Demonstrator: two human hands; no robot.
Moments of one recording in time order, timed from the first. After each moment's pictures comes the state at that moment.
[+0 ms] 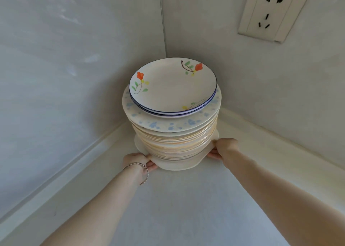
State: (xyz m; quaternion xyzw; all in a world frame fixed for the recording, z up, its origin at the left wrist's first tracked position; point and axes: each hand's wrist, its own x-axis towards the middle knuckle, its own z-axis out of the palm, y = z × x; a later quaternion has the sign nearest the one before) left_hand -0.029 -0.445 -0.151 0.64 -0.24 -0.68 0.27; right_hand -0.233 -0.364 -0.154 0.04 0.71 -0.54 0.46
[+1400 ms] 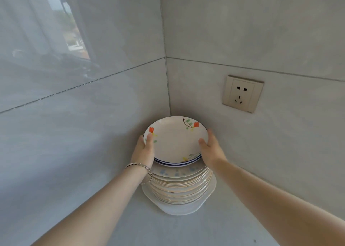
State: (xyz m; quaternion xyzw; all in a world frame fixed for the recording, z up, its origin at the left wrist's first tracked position) left_hand -0.061 -0.465 0.006 0.57 -0.62 -0.45 0.29; right_hand -0.223 -0.396 -0.025 -0.34 0.76 -0.47 0.28
